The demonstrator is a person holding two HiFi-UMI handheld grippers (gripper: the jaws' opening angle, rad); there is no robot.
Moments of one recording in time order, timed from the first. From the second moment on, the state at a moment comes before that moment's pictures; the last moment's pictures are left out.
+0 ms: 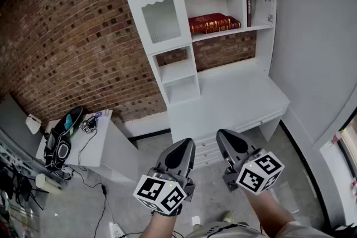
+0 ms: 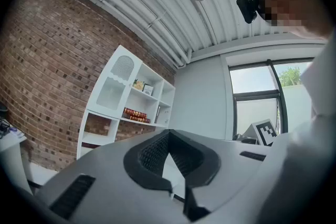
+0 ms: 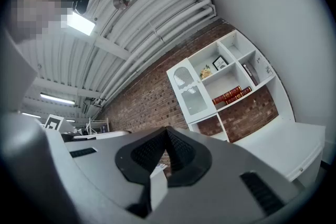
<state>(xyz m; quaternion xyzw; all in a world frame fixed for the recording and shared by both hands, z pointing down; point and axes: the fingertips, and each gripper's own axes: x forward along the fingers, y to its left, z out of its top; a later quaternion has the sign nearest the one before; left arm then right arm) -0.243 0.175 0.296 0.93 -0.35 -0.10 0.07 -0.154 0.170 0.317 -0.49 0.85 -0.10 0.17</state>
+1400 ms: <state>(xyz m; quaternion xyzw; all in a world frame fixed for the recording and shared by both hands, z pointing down) -0.127 0.163 0.310 0.93 -0.35 -0.06 0.07 -0.024 0.168 0.318 -0.49 0.83 -0.12 0.25</state>
